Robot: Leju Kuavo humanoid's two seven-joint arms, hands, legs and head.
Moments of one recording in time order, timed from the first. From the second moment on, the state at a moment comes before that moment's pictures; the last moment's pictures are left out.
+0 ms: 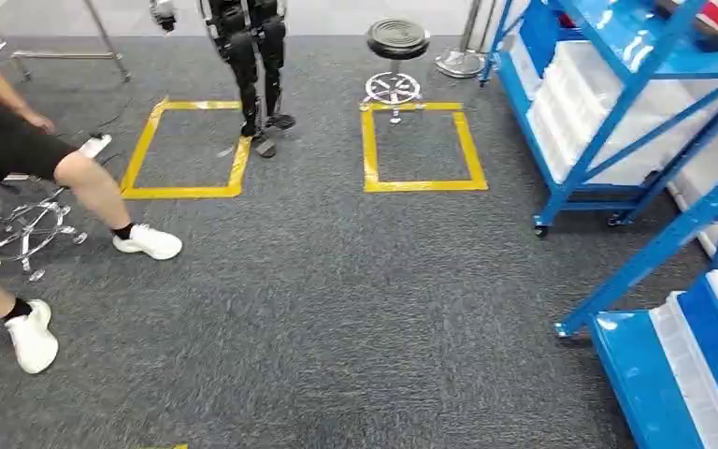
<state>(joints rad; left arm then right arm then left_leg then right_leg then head) -0.08 -0.13 1.21 -0.20 -1.21 0.25 -0.20 -0.06 0.04 0.12 -0.17 0.43 -0.22 0.20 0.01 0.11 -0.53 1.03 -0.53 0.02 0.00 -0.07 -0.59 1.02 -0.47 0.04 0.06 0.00</state>
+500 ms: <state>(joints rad) -0.09 -0.13 1.21 -0.20 -1.23 0.23 -0.20 -0.07 0.03 0.12 -0.17 0.43 -0.20 0.18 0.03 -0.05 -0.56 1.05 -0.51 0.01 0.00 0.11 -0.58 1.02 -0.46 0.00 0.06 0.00</state>
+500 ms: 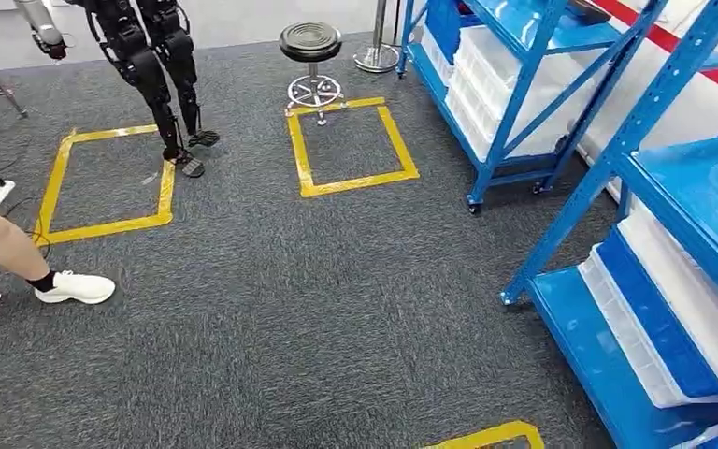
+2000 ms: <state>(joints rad) -0.09 -0.10 1.13 -0.20 -1.30 0.18 -0.21 -0.05 0.04 0.08 -0.17 0.39 -0.24 0.17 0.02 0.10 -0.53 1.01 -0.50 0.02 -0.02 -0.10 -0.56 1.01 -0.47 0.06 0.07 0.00</state>
